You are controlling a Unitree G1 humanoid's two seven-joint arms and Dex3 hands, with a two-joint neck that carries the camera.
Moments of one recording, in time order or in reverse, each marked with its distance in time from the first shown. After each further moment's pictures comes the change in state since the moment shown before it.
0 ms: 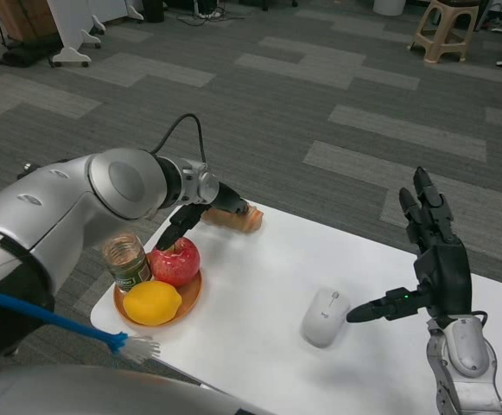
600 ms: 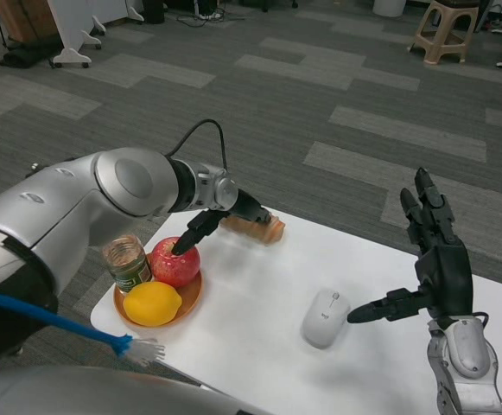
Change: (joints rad) left arm -0.024 -0.033 0.055 -0.069 0.056 -0.008 0.001; right arm 0.000 0.000 -0.003 0.000 0.000 0.000 0.000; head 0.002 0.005
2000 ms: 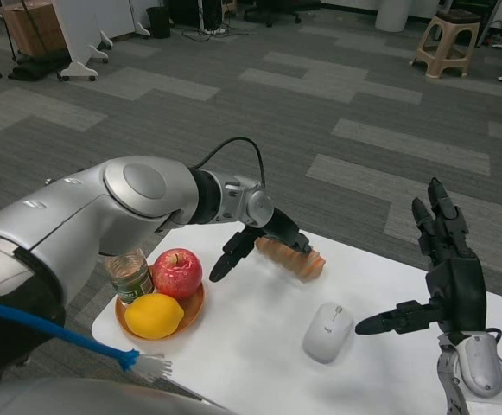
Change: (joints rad) left arm -0.025 -0.034 0.210 -0.100 0.157 0.000 -0.113; right arm 0.009 0.000 -0.030 -0.024 0.000 0.000 0.000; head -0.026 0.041
